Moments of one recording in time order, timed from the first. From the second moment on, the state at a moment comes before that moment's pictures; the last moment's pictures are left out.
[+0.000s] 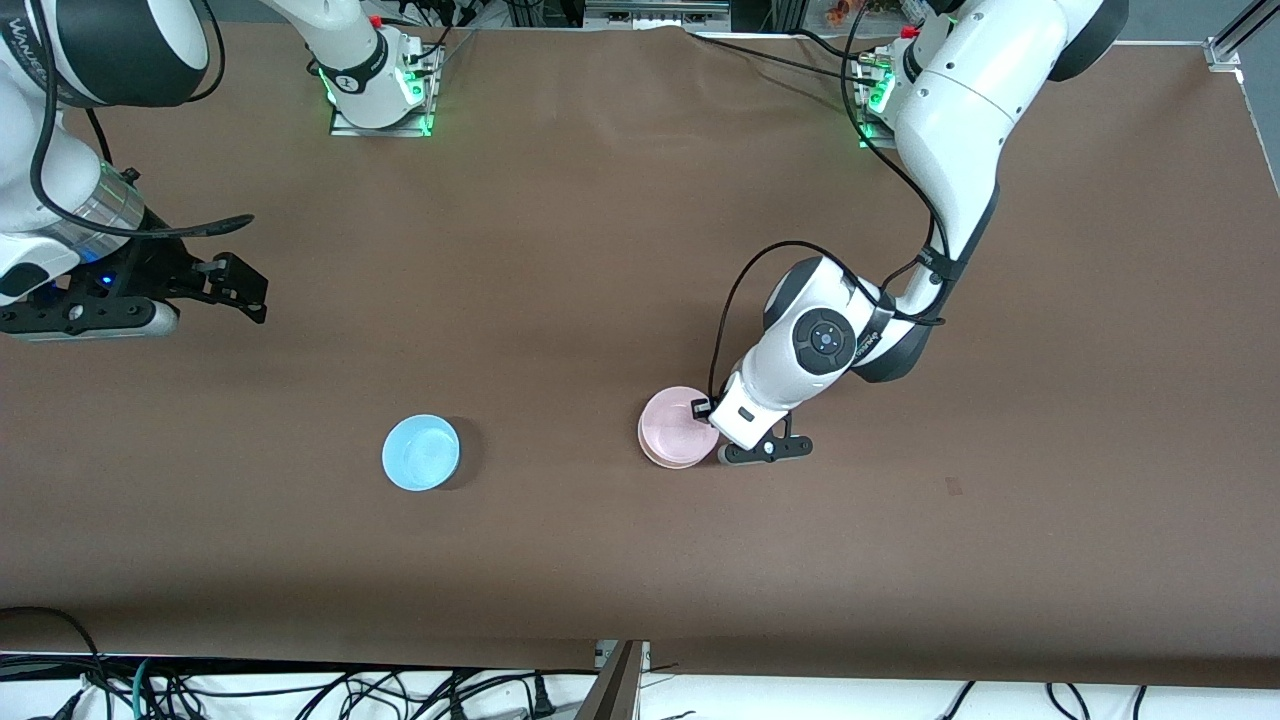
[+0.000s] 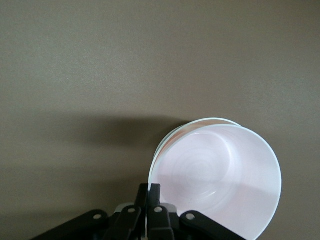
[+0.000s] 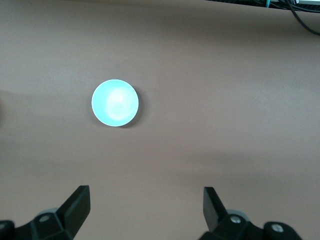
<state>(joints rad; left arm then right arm) -0.28 0.81 -0.29 -1.44 0.00 2.34 -0.64 0.23 0.12 -0.09 -1.60 -0.02 1.81 0.07</state>
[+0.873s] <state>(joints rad) -0.28 0.82 -0.29 -1.40 -0.01 2.35 -0.69 0.23 0.19 -0.09 -1.60 -0.02 1.82 0.07</state>
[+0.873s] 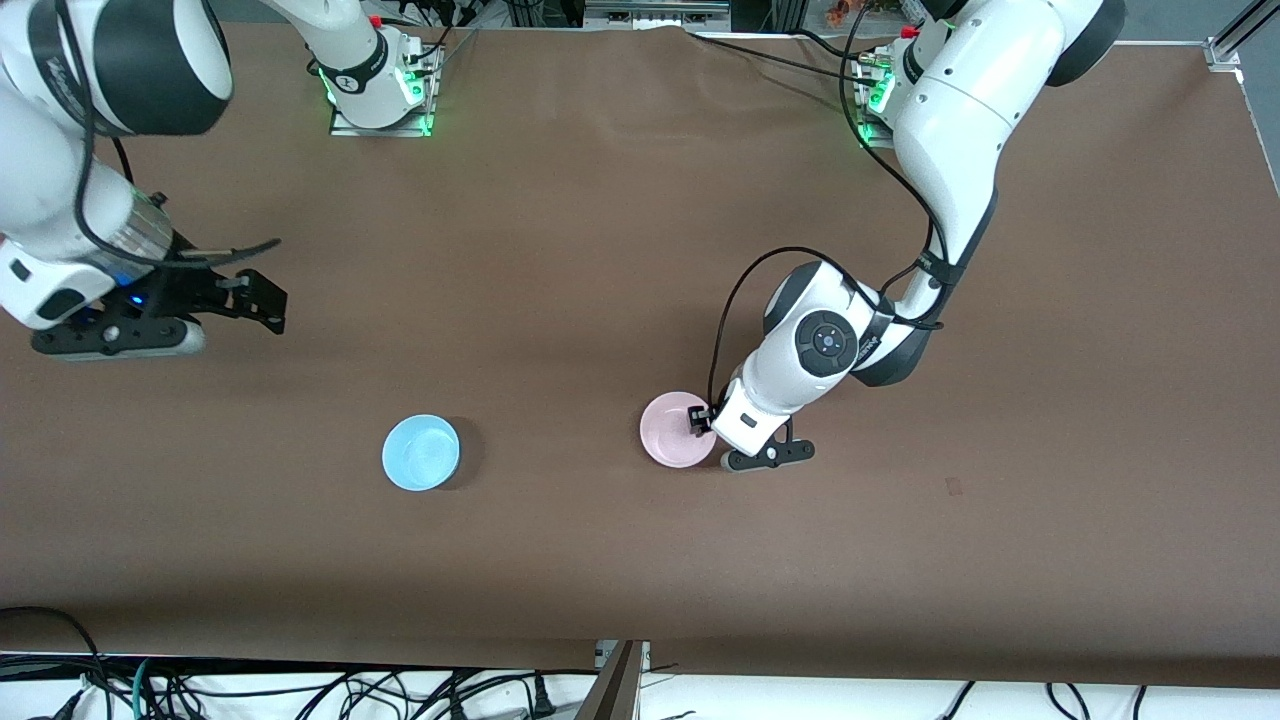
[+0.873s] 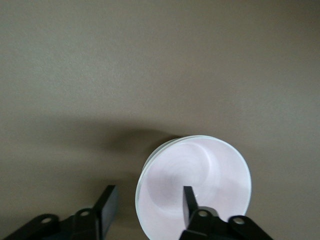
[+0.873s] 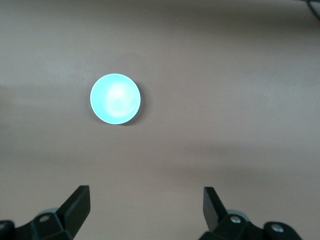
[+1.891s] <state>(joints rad) -0.08 0.30 -0.11 -1.38 -0.02 1.56 -0.32 0.23 0.64 -0.09 -1.59 -0.02 2.31 0.07</state>
